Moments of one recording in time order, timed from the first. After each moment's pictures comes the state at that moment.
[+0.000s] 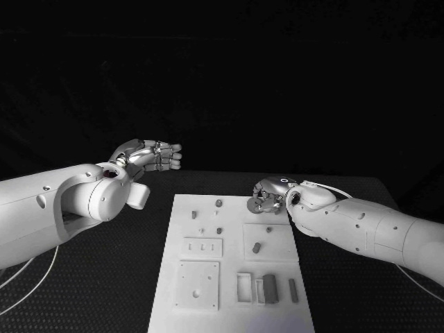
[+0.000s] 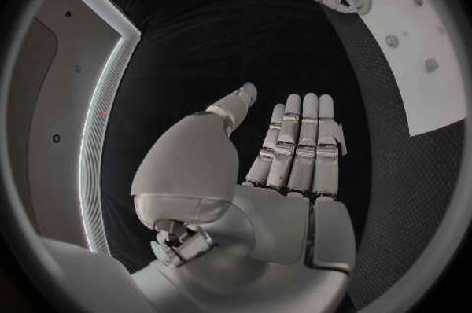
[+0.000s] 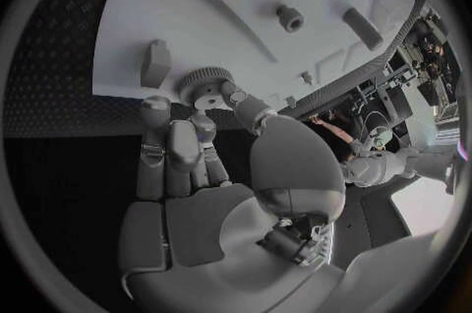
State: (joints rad) left arm 1.45 -0.83 -0.14 1.43 -0.07 -0.35 0.18; left_hand 1.18 -0.07 0.39 -0.10 0.05 0.78 0.20 0.34 0.38 1.09 0.16 0.08 0.16 0.88 0.14 0.26 0.66 0.03 0.86 0.04 0.08 0.67; right arm 1.23 -0.48 -0.16 0.90 -1.50 -0.29 -0.03; right_hand 1.07 -0.10 0.60 -0.29 0.05 0.81 0.13 0.32 0.49 1.02 0.04 1.24 1.12 1.28 -0.07 1.42 0.93 0.21 1.21 -0.05 0.88 1.31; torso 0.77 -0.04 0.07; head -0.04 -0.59
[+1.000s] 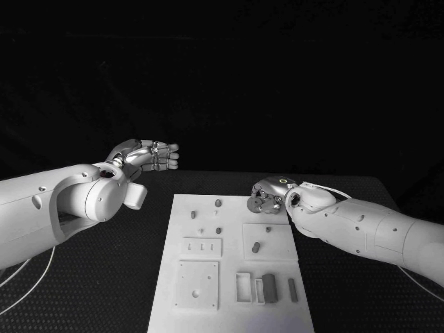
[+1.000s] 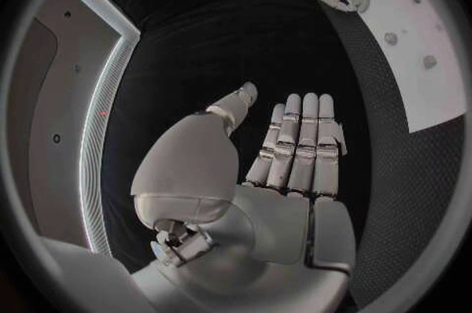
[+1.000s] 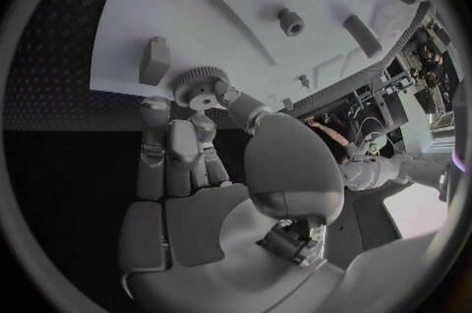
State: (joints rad) left arm 1.45 -0.84 -0.14 1.44 -0.07 -0.35 0.18; left_hand 1.18 -0.07 0.39 -0.10 0.05 0.78 0.20 0.34 0.38 1.09 0.16 0.08 0.16 0.88 0.14 0.26 0.66 0.03 0.86 0.04 0.08 0.67; right arm 1.23 -0.49 -0.16 0.90 -1.53 -0.32 -0.01; right_hand 1.17 -0.11 0.58 -0.29 0.04 0.81 0.13 0.34 0.49 1.01 0.02 1.25 1.11 1.28 -0.09 1.42 0.93 0.20 1.19 -0.05 0.89 1.31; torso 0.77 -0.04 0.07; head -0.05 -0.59
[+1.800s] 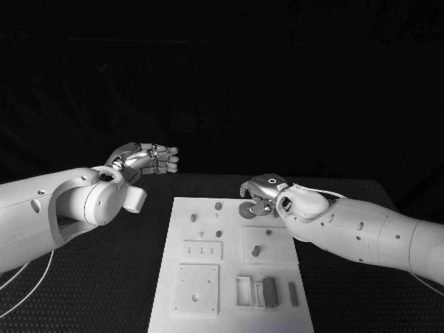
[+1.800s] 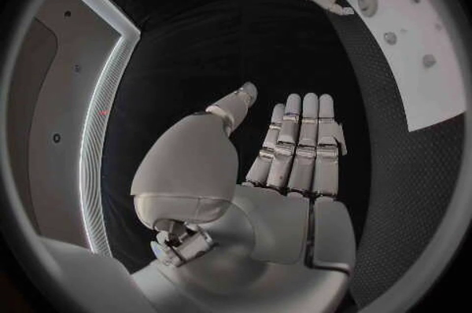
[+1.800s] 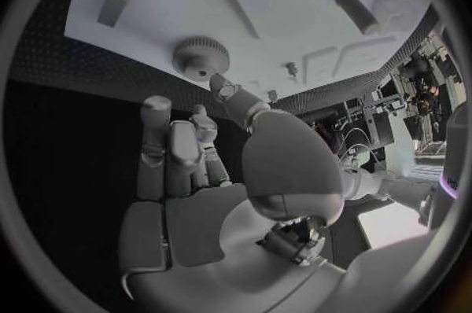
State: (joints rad) left arm 1.45 -0.85 -0.14 1.44 -0.07 -0.35 0.18; left_hand 1.17 -0.07 0.40 -0.11 0.05 0.78 0.20 0.34 0.38 1.09 0.16 0.08 0.16 0.88 0.14 0.26 0.66 0.03 0.86 0.04 0.08 0.67; right arm 1.26 -0.52 -0.17 1.07 -1.70 -0.39 -0.10; right_hand 1.16 -0.11 0.58 -0.29 0.04 0.82 0.12 0.36 0.51 1.03 0.00 1.25 1.09 1.29 -0.10 1.43 0.94 0.20 1.19 -0.06 0.89 1.31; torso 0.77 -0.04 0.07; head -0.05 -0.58
